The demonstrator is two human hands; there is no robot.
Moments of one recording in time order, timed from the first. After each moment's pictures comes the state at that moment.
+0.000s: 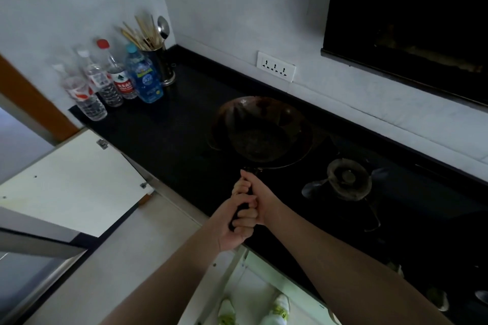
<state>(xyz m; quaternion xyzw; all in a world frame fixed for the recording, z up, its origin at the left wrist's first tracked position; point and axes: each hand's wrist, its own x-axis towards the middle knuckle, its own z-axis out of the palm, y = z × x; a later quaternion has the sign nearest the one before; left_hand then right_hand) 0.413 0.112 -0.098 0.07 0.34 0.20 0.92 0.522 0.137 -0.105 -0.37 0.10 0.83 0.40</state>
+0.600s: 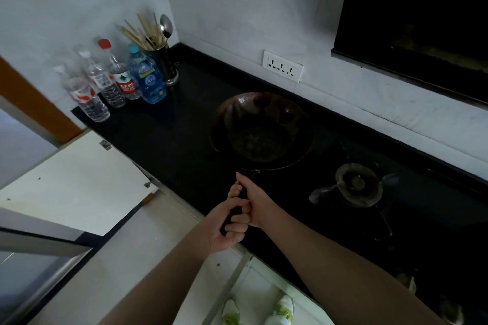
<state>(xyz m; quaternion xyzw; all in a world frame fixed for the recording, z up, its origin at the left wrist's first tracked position) 0.387 0.136 -0.115 0.08 0.35 0.17 0.92 0.502 0.156 -0.111 -0.43 0.10 0.80 0.41</state>
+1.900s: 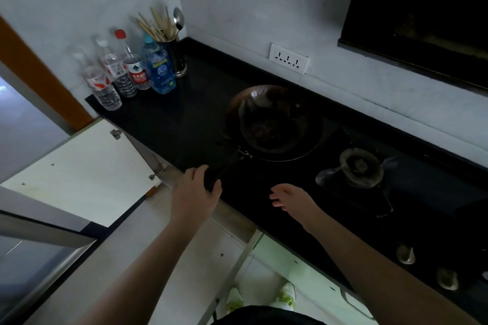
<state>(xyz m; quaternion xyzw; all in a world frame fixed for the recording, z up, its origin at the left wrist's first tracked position) 0.303 0.116 -0.105 0.71 0.66 0.19 0.16 0.544 0.077 -0.106 -0.72 -0.35 0.55 0.24</state>
